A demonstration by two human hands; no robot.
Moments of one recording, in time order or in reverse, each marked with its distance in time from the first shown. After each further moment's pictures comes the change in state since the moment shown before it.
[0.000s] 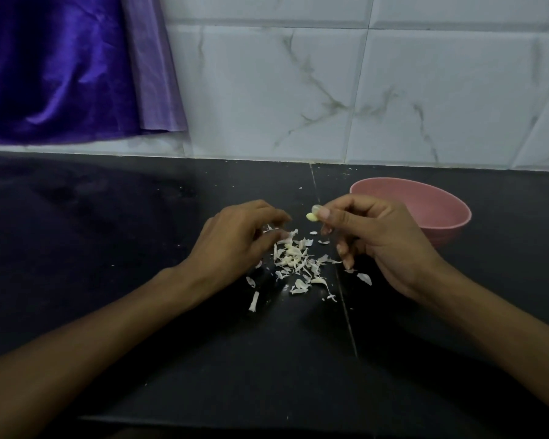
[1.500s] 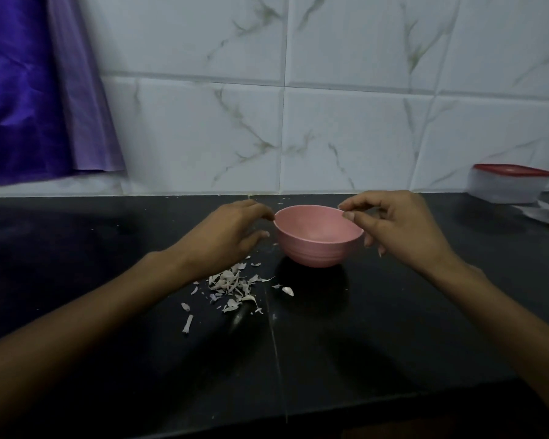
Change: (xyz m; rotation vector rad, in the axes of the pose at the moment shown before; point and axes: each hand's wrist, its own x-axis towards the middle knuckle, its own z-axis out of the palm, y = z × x) left_hand 0.060 0.061 0.005 0.087 -0.158 0.228; right_hand -0.046 -0.049 -0.104 -0.851 0.374 -0.202
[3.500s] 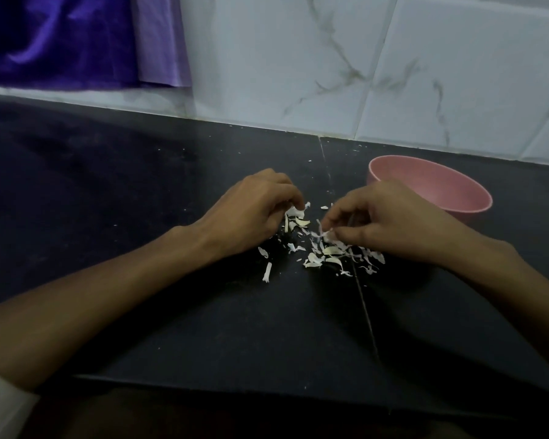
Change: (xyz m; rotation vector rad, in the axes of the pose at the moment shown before) left_hand -0.069 -0.051 0.009 -0.050 0.042 -0.111; right_hand 0.019 -0.057 0.108 -0.217 -0.674 -0.249
